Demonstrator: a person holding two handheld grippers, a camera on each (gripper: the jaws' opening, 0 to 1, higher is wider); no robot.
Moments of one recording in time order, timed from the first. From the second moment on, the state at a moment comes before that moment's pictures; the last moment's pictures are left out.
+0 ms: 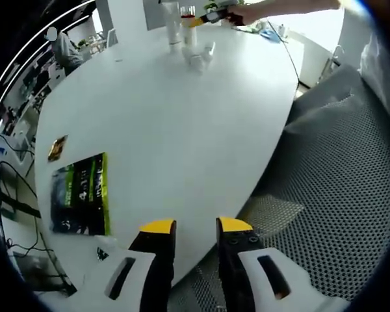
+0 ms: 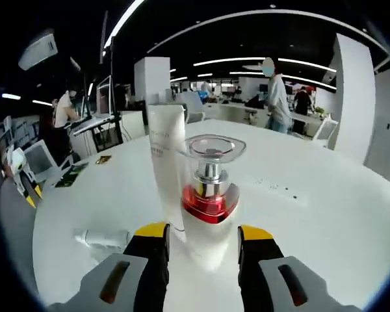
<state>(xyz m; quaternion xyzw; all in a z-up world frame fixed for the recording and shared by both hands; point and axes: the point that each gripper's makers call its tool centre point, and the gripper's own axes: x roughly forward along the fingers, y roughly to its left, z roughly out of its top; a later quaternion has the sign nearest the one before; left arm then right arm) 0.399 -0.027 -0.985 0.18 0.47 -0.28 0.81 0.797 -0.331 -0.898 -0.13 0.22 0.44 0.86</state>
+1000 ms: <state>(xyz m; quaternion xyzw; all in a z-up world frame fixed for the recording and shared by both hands) 0.396 -0.027 -0.986 0.18 0.48 -0.28 0.81 0.803 -0.313 -0.905 -0.13 0.24 0.48 0.83</state>
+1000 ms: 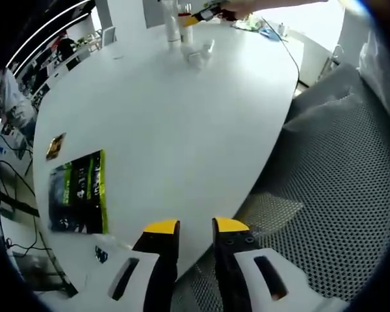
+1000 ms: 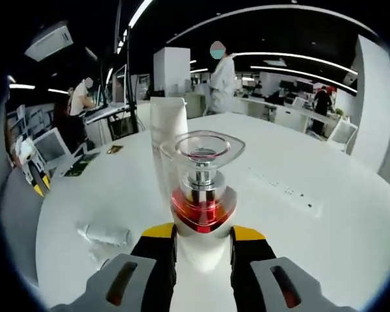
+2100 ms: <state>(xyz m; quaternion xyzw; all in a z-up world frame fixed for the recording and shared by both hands) 0.402 -0.031 -0.977 0.18 0.46 -0.29 0.82 0.713 -0.325 -0.941 -0.21 0.35 0.50 0.77</state>
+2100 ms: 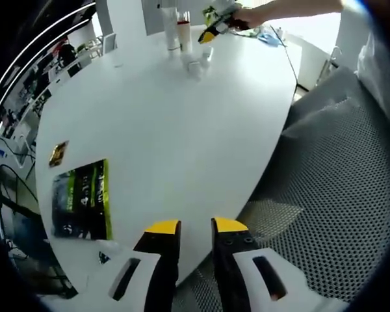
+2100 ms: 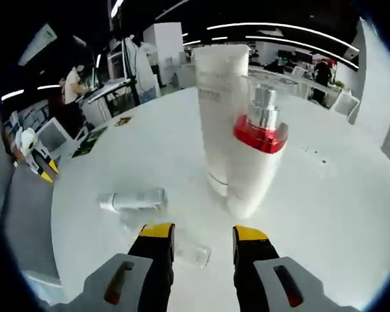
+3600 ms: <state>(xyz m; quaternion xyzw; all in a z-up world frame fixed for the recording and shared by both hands) 0.413 -0.028 -0.959 0.18 0.41 -0.27 0.85 0.623 -0.302 -0.932 -0.46 0.33 0.61 0.56</state>
